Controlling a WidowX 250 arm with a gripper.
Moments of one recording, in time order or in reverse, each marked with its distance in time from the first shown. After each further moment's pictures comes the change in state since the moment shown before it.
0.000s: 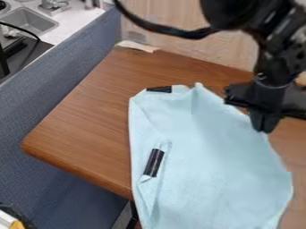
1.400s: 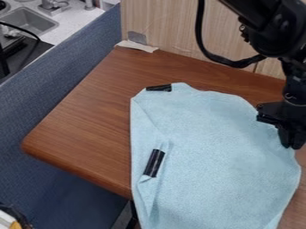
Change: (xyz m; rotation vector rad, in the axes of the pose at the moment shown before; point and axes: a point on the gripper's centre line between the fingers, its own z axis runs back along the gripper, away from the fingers) arm 0.011 -0.035 -0.064 -0.099 0.073 -0.075
